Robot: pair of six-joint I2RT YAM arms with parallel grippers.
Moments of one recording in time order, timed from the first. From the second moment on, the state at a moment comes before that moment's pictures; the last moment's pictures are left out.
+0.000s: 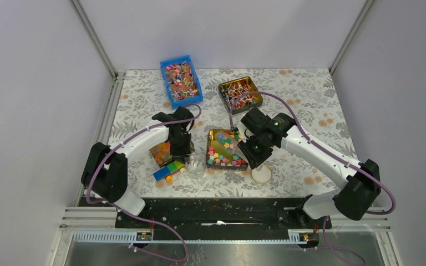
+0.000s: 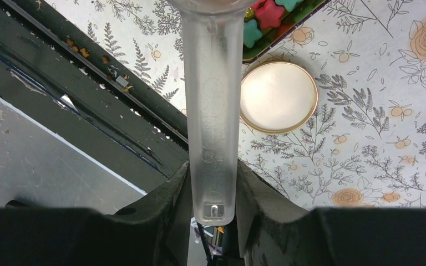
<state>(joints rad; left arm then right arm) -0.52 1.55 1.08 -0.94 0.11 -0.52 0.75 1.40 1.24 -1.16 -0.13 0.03</state>
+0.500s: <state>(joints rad) -0.53 1.42 1.10 -0.87 0.13 -0.50 0.75 1.41 1.29 -1.20 -0.14 0.02</state>
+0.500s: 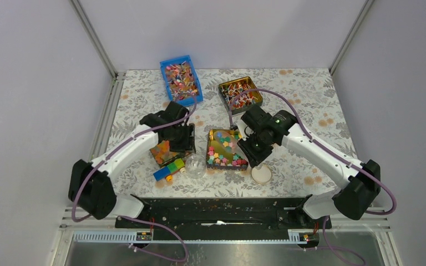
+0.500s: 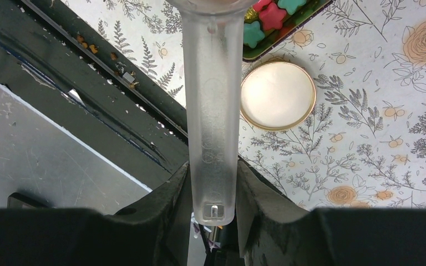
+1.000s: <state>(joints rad) -0.46 1.00 0.92 -0.75 0.12 -0.50 0.80 1.47 1.39 -1.27 -0.15 -0.01</state>
